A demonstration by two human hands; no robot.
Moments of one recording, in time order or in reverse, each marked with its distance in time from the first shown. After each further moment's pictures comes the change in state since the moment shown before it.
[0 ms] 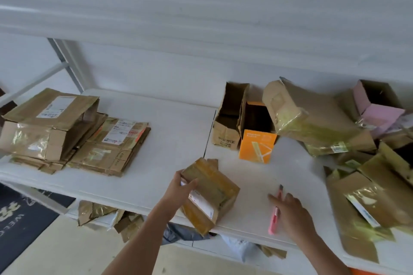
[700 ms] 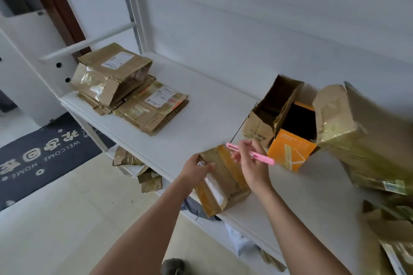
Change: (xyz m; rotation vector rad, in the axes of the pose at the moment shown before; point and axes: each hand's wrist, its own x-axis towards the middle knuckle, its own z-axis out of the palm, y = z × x) left_hand -0.009 -0.007 0.024 -0.149 0.260 -0.048; right_hand 0.042 -0.145 -0.083 1.378 0.116 -0.467
